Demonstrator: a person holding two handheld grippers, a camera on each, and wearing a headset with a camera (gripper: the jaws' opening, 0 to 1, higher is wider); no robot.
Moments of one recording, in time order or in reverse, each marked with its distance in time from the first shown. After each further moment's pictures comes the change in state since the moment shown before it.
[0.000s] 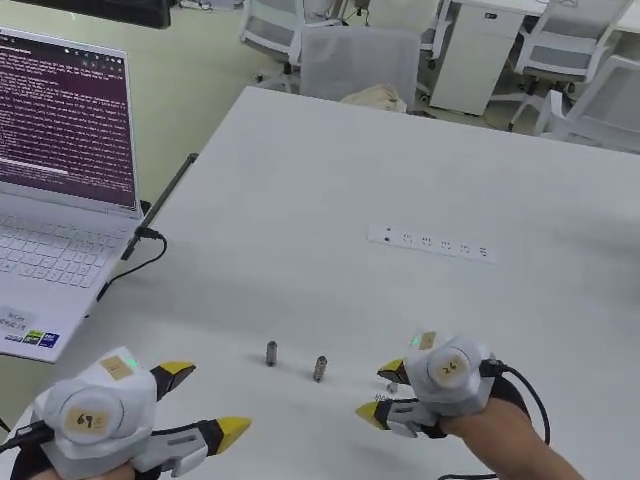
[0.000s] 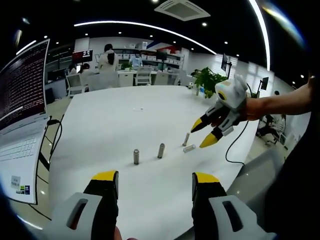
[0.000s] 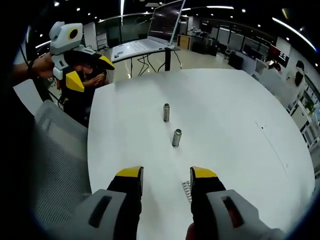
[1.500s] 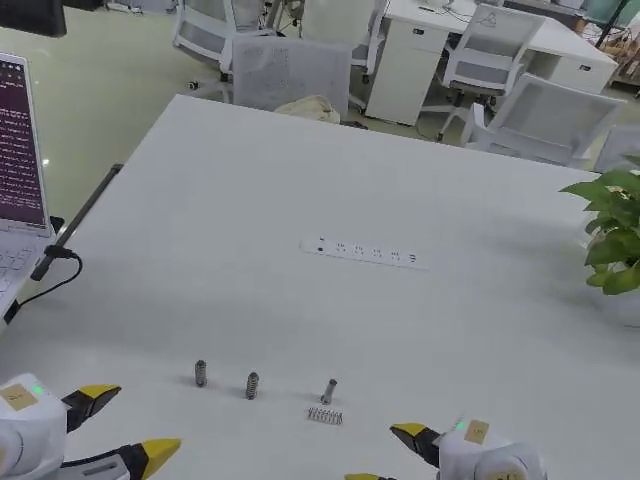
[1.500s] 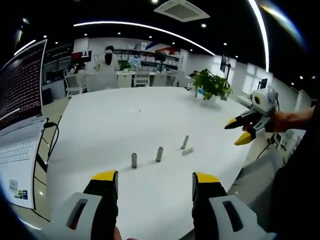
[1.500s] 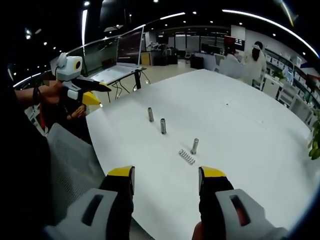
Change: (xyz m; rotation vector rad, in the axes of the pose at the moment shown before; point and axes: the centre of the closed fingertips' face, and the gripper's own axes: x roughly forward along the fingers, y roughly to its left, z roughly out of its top) left arm 0.008 -0.004 0.007 -0.001 -0.006 -0.019; right arm -0.095 0.026 -0.048 0.309 -0.162 -0.198
